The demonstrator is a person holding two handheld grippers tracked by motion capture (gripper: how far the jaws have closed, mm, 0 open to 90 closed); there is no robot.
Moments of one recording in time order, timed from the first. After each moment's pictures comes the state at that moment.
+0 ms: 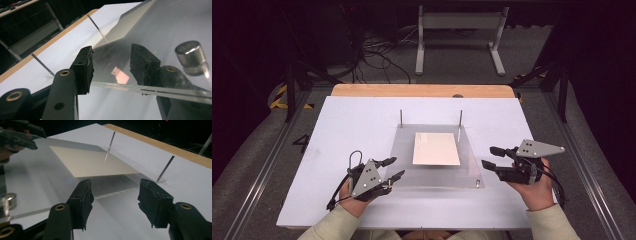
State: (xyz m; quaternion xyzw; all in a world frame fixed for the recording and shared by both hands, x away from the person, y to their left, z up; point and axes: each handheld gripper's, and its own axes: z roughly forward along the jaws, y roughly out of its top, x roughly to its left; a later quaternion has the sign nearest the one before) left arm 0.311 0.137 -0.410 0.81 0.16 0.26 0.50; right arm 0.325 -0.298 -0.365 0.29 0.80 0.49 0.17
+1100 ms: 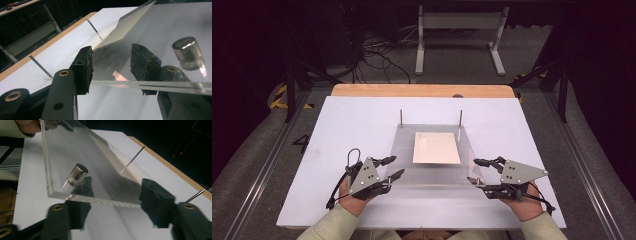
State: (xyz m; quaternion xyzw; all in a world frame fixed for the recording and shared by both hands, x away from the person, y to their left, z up) left arm 0.313 0.139 -0.407 0.80 0.16 0.25 0.52; right arm 0.304 -0.265 -0.387 0.13 0.82 0.51 0.23
